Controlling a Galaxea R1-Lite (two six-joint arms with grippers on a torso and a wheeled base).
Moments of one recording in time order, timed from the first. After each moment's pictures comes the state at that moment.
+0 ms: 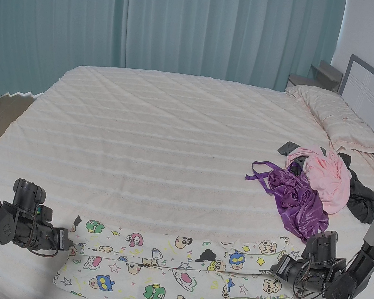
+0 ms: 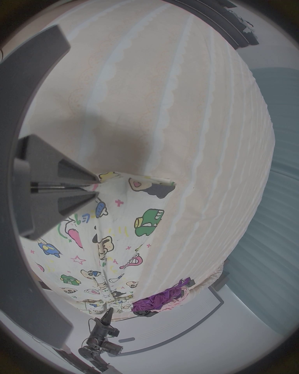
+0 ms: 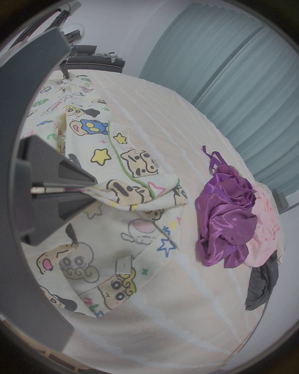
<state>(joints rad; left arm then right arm) -0.02 2.00 -0.35 -0.69 -0.24 -0.28 0.30 2.07 -0.31 -0.96 -0.03 0.73</state>
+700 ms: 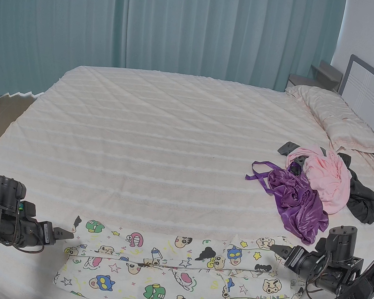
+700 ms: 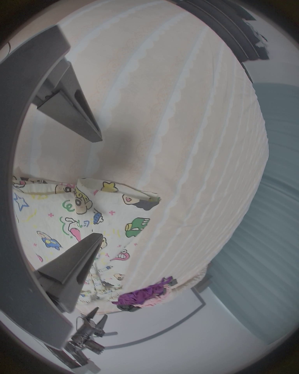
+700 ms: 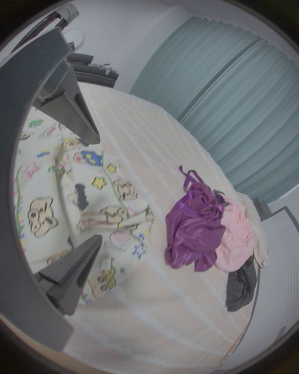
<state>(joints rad) 0.09 1.92 -0.27 -0.74 -0.31 -0.30 0.31 1.91 -0.23 -1.04 -0.04 0.72</state>
